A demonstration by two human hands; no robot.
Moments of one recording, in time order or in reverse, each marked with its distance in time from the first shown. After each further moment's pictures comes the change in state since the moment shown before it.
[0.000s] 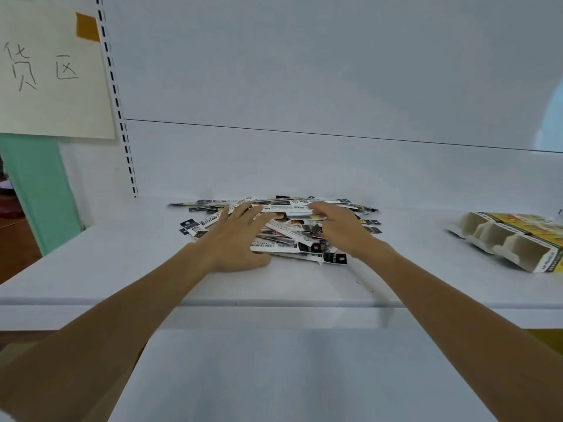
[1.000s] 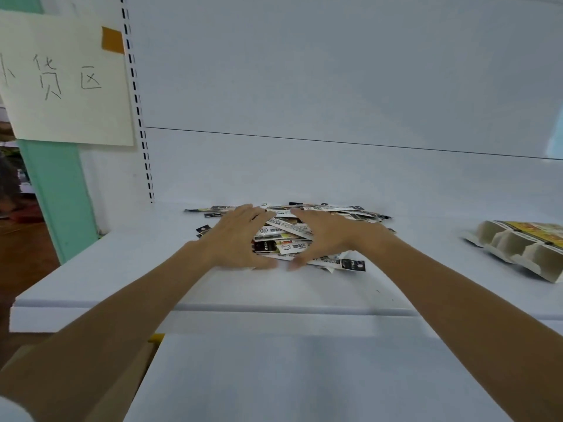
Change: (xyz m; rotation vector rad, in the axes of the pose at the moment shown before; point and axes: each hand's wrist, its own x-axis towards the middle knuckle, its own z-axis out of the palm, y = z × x) left_hand -0.006 -0.028 -0.007 -0.128 0.054 0.010; right_hand 0.009 -0.048 0.008 -0.562 -0.438 -0.135
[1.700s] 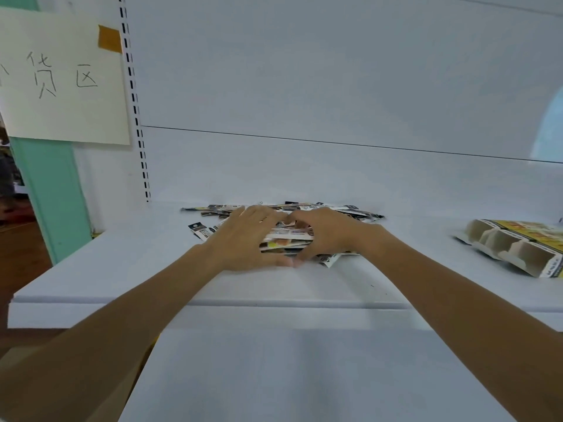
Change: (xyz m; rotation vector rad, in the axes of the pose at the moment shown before) left_hand -0.008 0.022 -0.004 0.029 0.132 0.132; right_hand -0.010 -0.003 0.002 0.050 0.142 -0.116
